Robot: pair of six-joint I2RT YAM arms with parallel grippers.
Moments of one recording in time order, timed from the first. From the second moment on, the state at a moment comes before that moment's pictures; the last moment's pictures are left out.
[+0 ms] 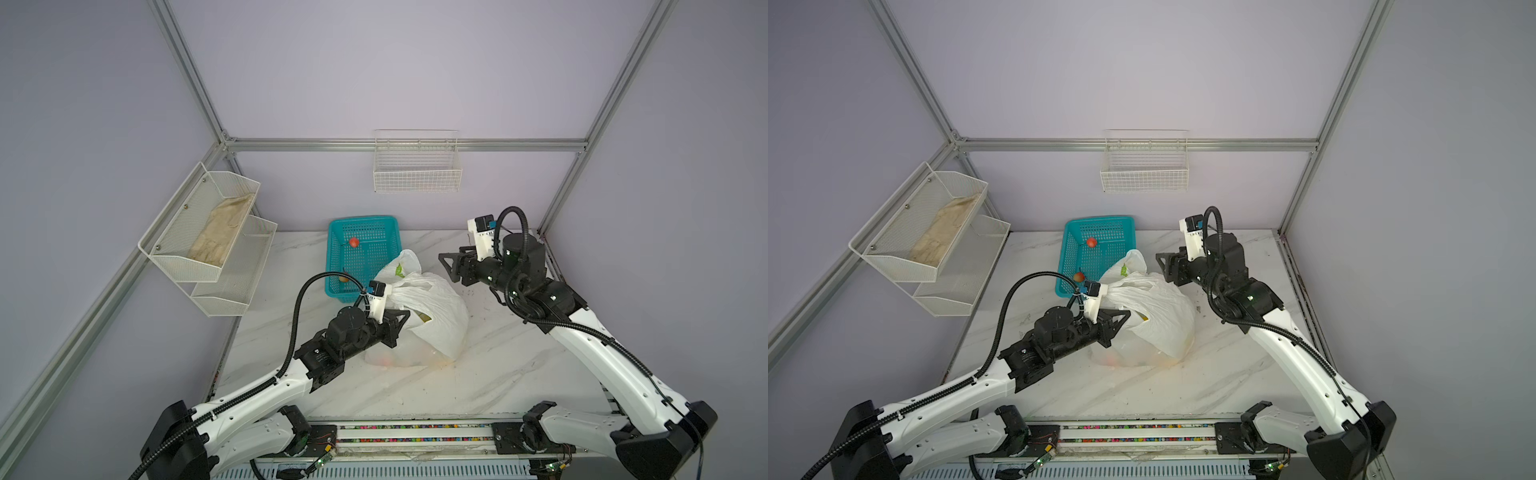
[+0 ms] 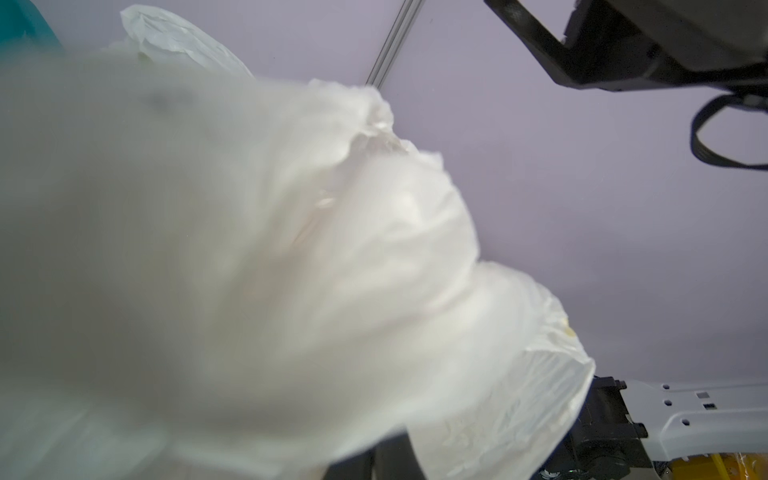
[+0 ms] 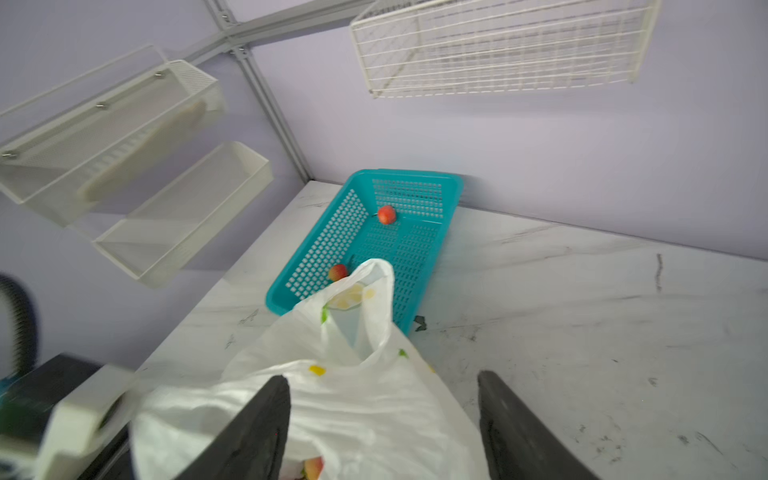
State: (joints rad) left arm -0.80 1.02 0.64 0.14 0.09 -0.52; right arm 0.57 1.14 1.24 -0.39 -0.19 0.24
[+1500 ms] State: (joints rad) left arm -0.75 0.81 0.65 -0.04 -0.01 -0.44; right arm 0.86 0.90 0.84 -0.04 0.08 0.24
